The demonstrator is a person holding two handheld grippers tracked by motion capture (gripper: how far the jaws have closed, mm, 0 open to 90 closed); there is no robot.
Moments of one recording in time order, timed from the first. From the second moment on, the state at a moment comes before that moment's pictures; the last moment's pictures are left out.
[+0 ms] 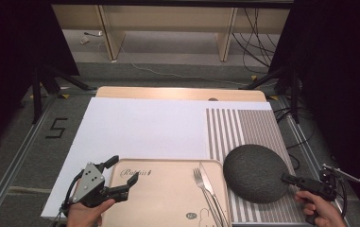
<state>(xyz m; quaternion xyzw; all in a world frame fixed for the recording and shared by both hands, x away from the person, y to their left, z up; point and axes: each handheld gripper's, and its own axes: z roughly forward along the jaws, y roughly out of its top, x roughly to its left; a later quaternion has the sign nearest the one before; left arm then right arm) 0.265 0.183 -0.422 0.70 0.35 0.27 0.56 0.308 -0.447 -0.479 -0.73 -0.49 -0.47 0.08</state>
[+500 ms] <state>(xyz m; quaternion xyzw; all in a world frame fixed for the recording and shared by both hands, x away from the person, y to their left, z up) 0.265 0.184 -0.421 0.70 0.35 0.27 0.56 0.305 -0.450 -0.468 -0.72 -0.46 -0.51 0.08</state>
